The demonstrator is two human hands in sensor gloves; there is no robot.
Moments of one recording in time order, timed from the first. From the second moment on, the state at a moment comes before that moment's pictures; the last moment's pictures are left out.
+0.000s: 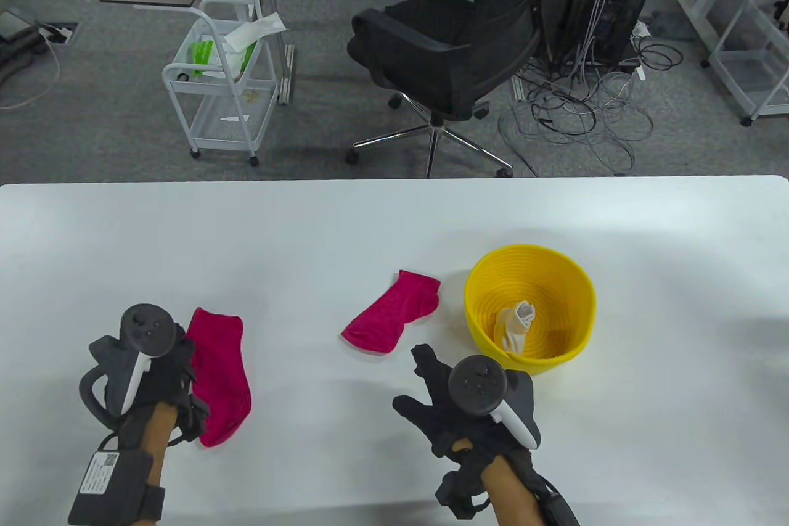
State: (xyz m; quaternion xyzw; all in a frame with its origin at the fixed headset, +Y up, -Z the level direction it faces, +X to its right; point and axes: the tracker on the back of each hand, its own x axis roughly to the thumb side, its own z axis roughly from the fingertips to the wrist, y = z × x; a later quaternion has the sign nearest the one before) left_hand -0.334 -0.668 -0.285 0.03 0.23 0.15 0.96; right_hand 0.088 -0.714 -0.251 0.08 0.15 0.93 0.33
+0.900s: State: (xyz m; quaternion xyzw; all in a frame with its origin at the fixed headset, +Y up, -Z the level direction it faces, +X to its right) left_hand -0.158 -0.657 -0.230 -0.05 -0.02 0.18 0.98; right_hand 0.120 -0.694 -0.252 0.05 0.08 0.92 0.37
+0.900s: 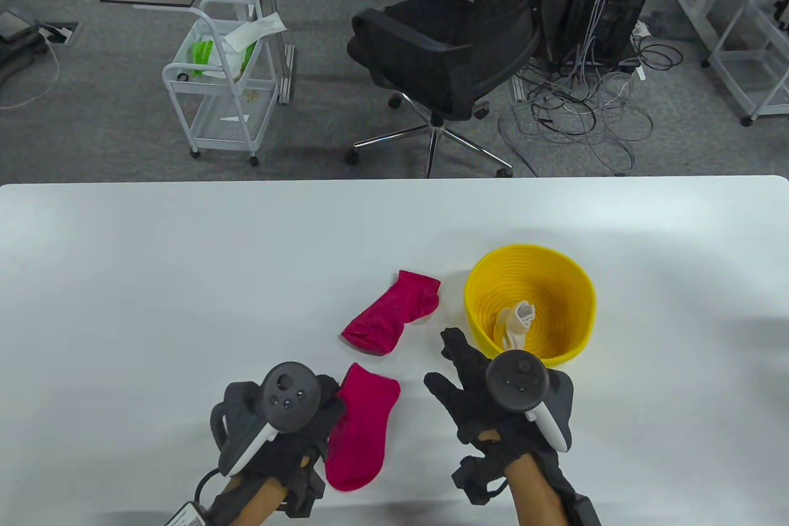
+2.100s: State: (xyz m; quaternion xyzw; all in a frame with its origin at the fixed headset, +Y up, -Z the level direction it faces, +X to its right) left_hand -0.226 -0.694 -0.238 -0.13 -0.04 0.37 0.92; right_hand 0.110 -0.699 -0.252 0.05 0.10 0.93 0.35
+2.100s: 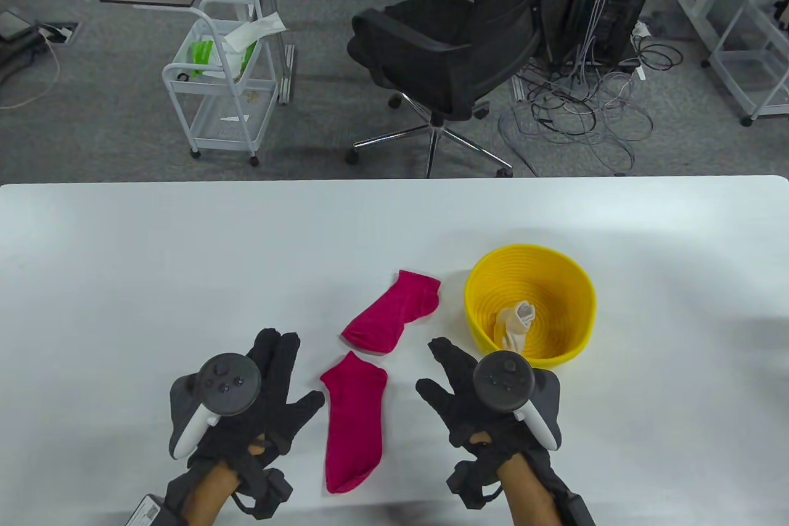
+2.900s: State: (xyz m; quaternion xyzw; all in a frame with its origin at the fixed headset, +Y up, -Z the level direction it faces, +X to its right) left_hand -0.231 -0.700 -0.236 -0.19 -0.05 0.37 0.91; right_hand 0.038 -0.649 -0.372 -0.13 0.09 0.97 0.18
